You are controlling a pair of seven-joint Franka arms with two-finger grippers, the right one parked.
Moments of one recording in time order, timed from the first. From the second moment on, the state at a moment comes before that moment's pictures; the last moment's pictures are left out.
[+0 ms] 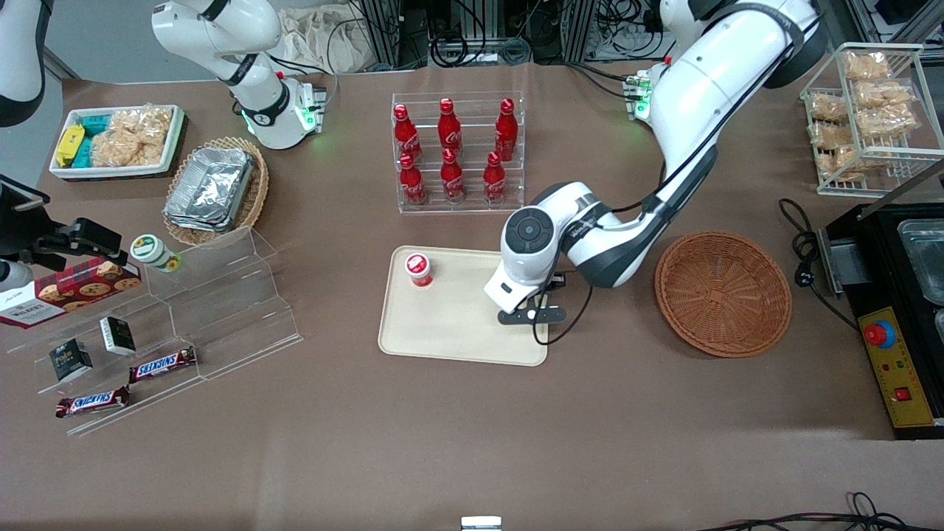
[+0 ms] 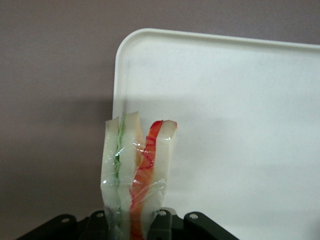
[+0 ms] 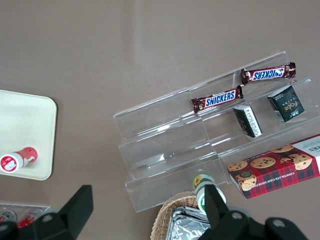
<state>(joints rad) -0.17 0.78 -0.64 -1.54 0.54 2.08 -0.98</state>
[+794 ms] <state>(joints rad) -0.17 0.78 -0.64 -1.42 0.58 2.05 -1.14</state>
